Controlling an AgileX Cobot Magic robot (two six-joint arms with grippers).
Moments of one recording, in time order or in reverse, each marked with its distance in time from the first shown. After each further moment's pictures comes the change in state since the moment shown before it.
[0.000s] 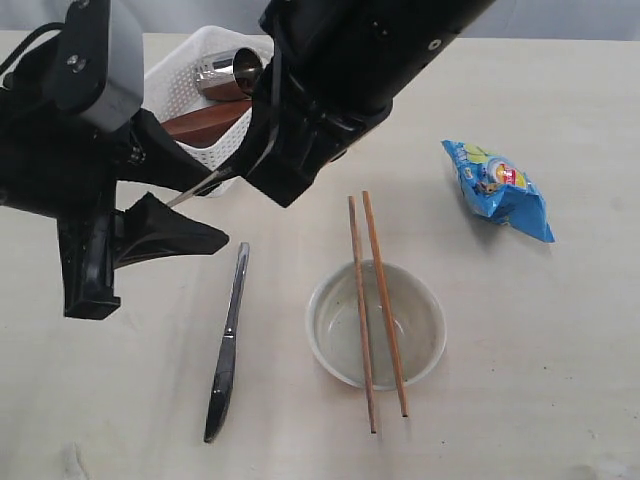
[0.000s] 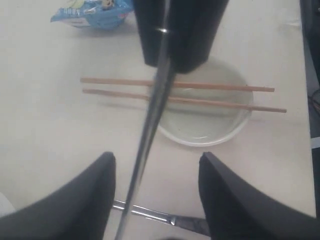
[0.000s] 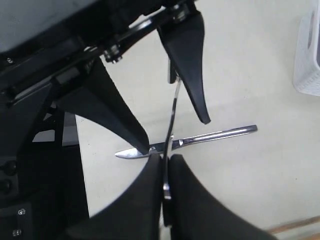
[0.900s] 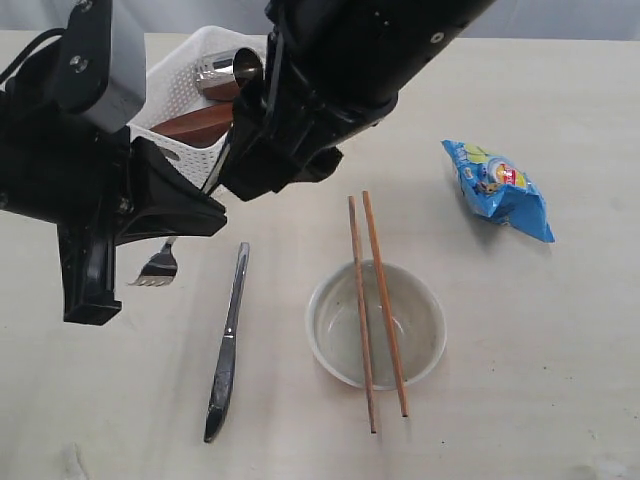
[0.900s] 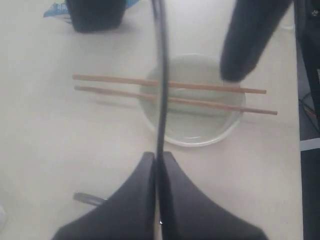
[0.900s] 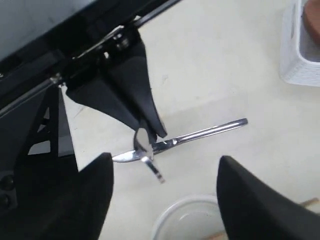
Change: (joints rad) left arm -0.004 0.002 0.002 0.002 0.016 -0.038; right arm 0.000 -0.022 0.000 -0.042 -0.018 0.112
